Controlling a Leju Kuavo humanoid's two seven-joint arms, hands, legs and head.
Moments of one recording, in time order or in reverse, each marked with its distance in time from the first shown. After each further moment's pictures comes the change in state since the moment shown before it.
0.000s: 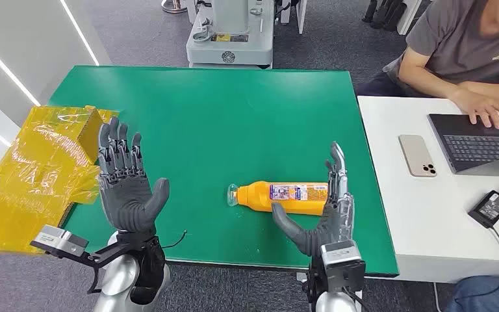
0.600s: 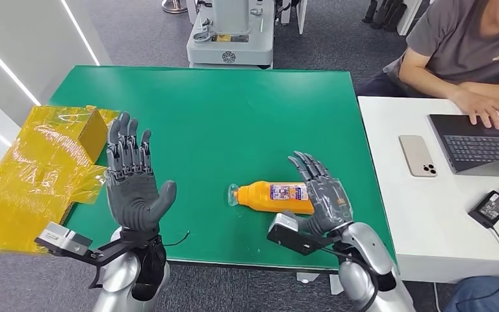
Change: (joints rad) left arm -0.017 -0.009 0.011 0.015 -0.024 -0.088 0.005; right arm -0.203 -0.233 -0.077 0.179 0.610 0.426 0.278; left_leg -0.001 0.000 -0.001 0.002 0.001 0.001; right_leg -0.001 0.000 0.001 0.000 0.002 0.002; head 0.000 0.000
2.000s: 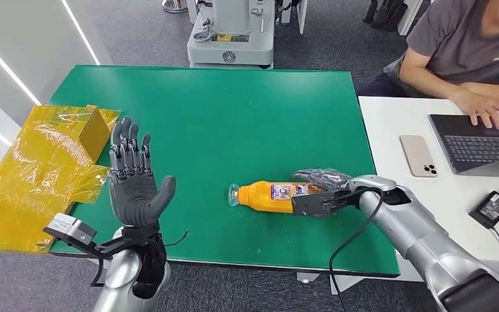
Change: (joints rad) left arm -0.007 0.018 0.002 0.053 0.049 0.062 0.010; right arm -0.601 -0.204 0.463 0.761 -0.330 0.415 -0.170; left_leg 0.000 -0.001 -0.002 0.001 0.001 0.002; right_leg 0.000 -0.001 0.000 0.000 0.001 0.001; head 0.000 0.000
